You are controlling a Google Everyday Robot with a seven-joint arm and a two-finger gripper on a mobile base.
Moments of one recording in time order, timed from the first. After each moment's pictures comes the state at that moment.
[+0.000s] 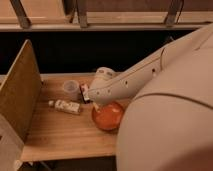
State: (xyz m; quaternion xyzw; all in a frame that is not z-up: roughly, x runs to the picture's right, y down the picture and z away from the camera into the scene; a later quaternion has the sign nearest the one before) arm 0.002 0.075 0.746 -0.14 0.08 0.53 0.83
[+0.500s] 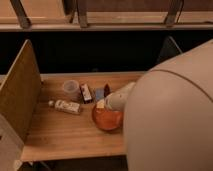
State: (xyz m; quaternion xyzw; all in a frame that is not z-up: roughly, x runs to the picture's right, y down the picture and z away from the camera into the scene) arm 0.026 0.102 0.791 -0.19 -0.03 0.73 0.65
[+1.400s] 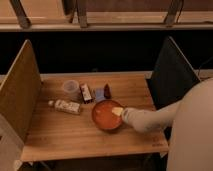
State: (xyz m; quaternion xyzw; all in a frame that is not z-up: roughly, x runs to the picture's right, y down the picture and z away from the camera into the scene) arm 0.084 0.138 0.788 -0.15 -0.07 0.84 0.52
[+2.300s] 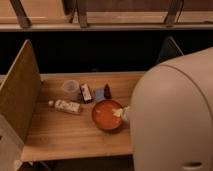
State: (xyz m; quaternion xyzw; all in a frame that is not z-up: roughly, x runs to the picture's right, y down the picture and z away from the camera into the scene) arm 0.105 0.166 0.812 -0.15 0.05 0.82 0.54
